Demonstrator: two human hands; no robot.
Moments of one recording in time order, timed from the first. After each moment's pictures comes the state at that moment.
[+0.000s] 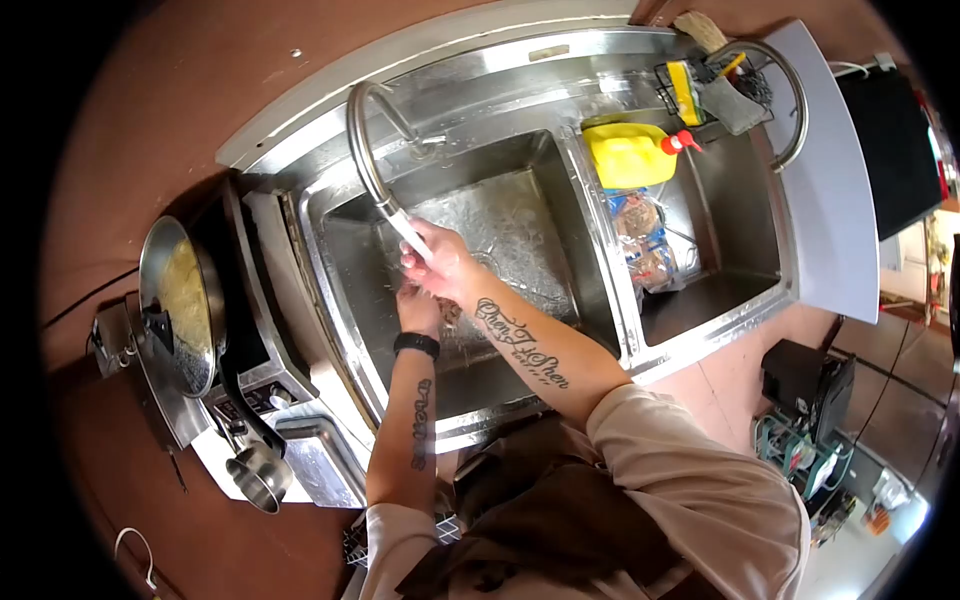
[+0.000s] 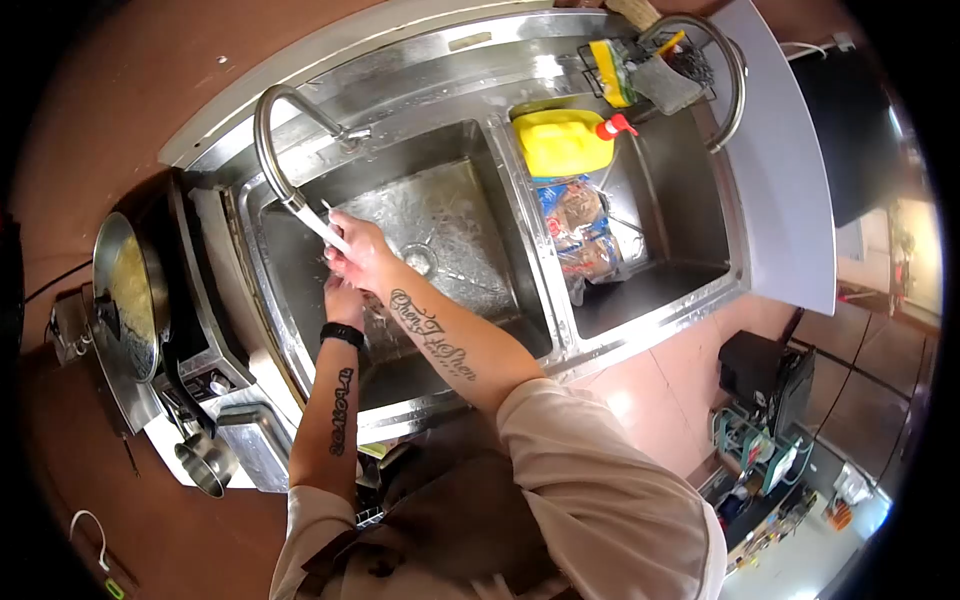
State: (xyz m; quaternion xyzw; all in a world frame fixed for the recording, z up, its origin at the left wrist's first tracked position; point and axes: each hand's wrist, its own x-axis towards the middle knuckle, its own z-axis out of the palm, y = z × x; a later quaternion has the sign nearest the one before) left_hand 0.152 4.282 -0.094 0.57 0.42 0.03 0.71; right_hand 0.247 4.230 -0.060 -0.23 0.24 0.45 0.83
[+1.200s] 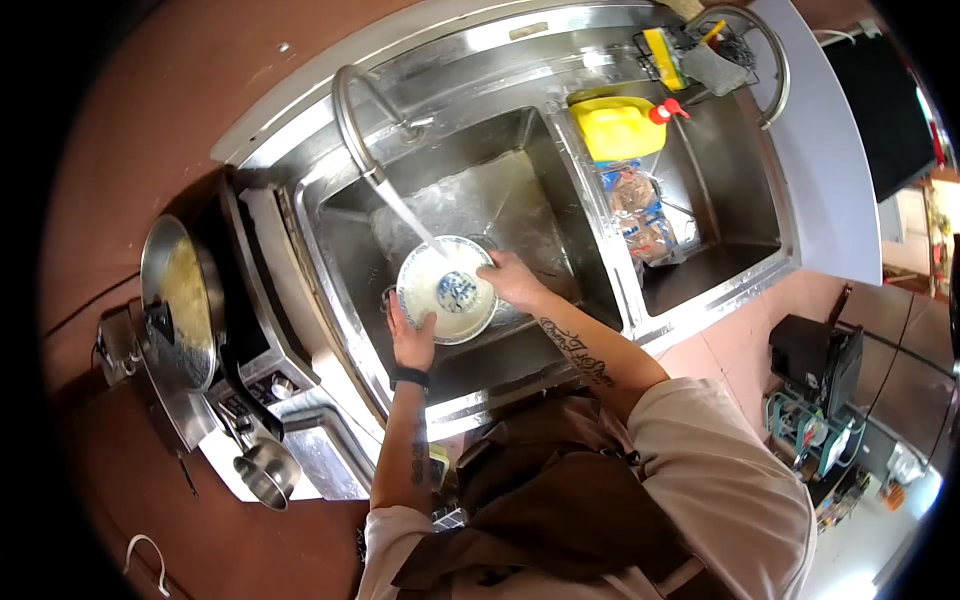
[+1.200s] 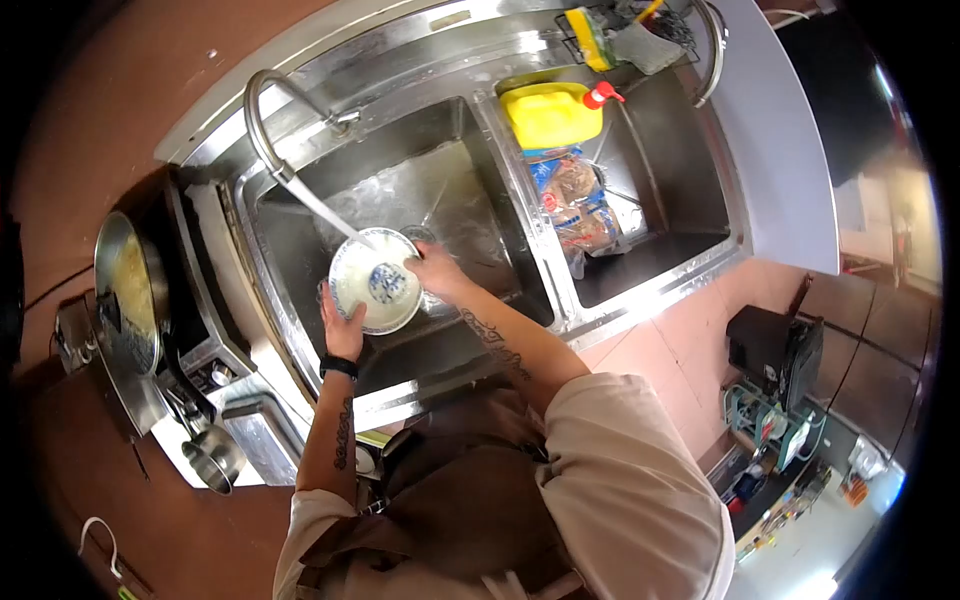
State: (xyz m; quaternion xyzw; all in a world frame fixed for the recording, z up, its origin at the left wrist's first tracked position) left_hand 0.040 4.301 -0.119 0.82 0.28 -0.01 0.50; right_hand 0.171 4.108 -0.134 -0.70 0.04 0.36 0.62
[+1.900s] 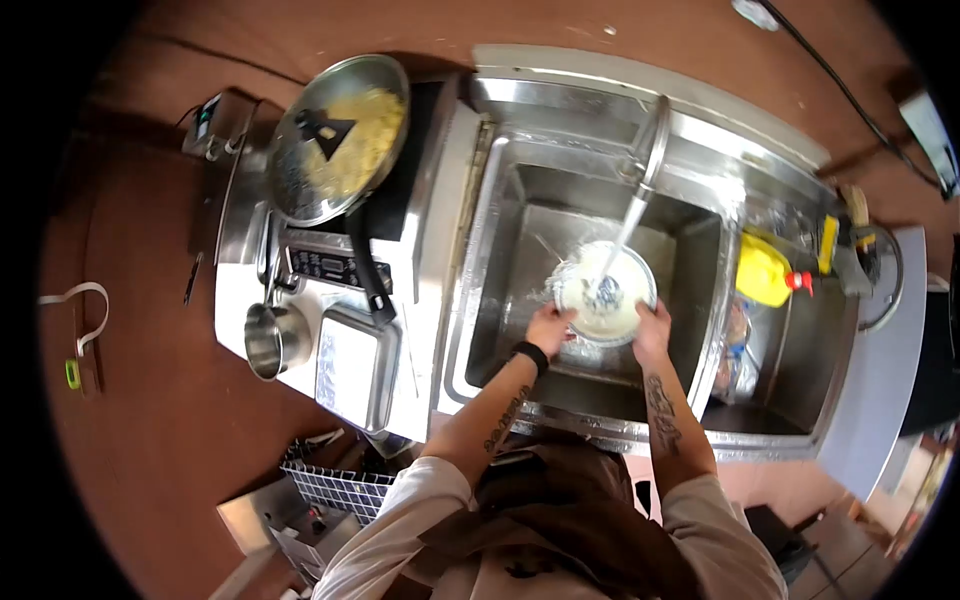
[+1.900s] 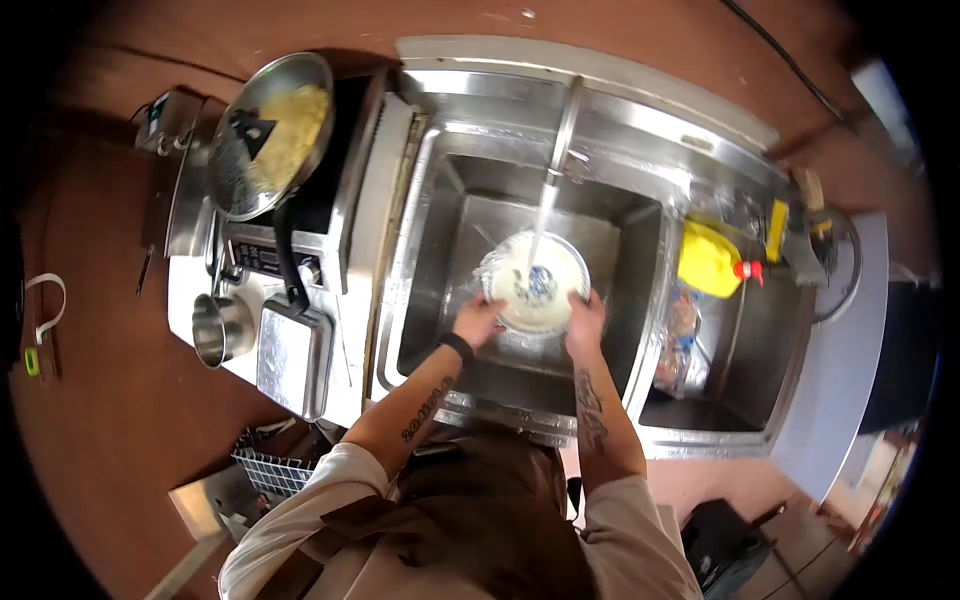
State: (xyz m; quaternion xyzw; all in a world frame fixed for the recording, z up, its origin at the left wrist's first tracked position) left_hand 0.059 4.262 -0.147 0.45 0.43 -0.02 0.78; right_hand 0.189 4.094 -0.150 -0.58 0.15 0.28 0.75
